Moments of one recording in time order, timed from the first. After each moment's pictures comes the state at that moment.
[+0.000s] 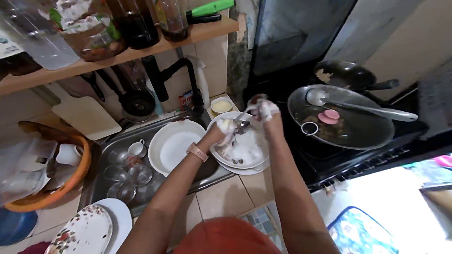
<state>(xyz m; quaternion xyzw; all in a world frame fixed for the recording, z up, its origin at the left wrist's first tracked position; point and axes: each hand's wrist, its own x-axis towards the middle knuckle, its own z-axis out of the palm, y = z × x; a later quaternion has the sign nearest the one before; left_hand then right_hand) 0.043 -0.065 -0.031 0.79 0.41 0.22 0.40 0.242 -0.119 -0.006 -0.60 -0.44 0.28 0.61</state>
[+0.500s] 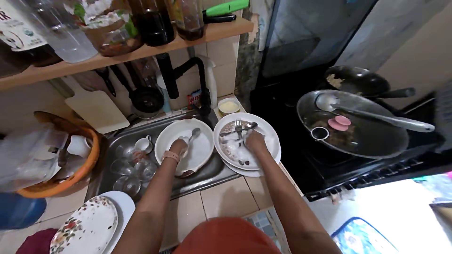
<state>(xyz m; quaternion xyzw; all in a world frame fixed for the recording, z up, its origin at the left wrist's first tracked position) -0.086 -0.020 -0.086 0.67 0.67 -0.02 0.32 0.198 -0.107 -0.052 -0.80 -0.50 0.30 0.15</state>
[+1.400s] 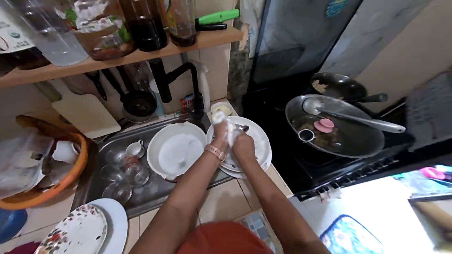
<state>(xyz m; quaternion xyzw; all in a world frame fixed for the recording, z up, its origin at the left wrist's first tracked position) 0.086 -0.100 -0.017 0.56 0.48 0.41 0.54 0.153 -0.148 0.005 -0.79 -0.55 0.20 0.19</state>
